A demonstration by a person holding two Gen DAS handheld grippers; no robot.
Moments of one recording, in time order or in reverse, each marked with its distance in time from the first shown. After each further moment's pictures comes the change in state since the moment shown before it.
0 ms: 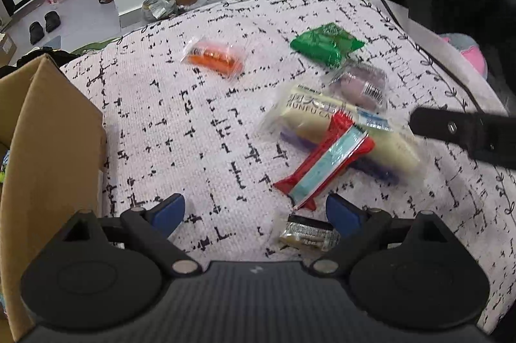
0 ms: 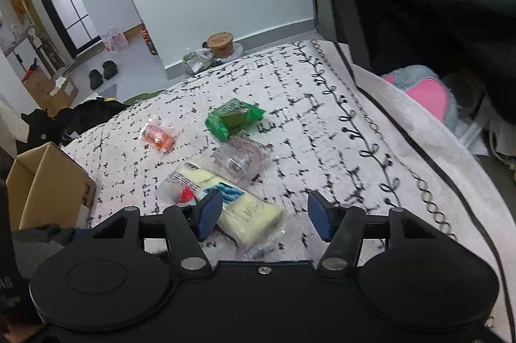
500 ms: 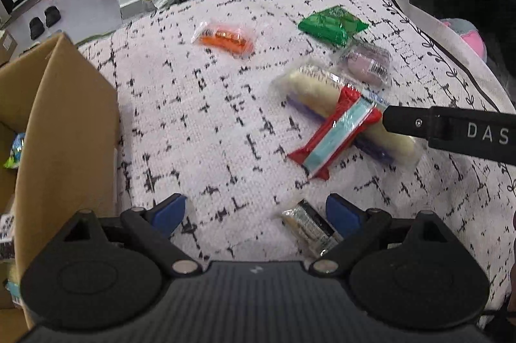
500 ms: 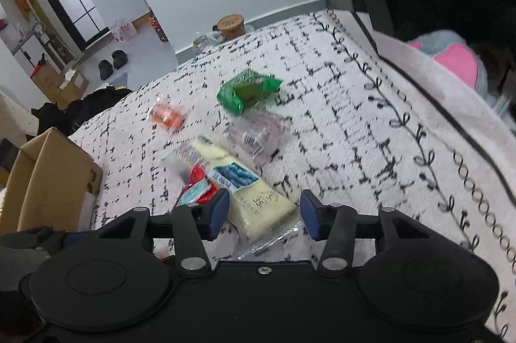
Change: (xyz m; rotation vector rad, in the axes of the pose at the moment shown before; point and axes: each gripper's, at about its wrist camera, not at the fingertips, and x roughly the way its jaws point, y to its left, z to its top) left arm -0.008 0.010 -0.013 0.010 0.043 0.001; right arm 0.020 0.001 -0.013 0.036 0.069 0.058
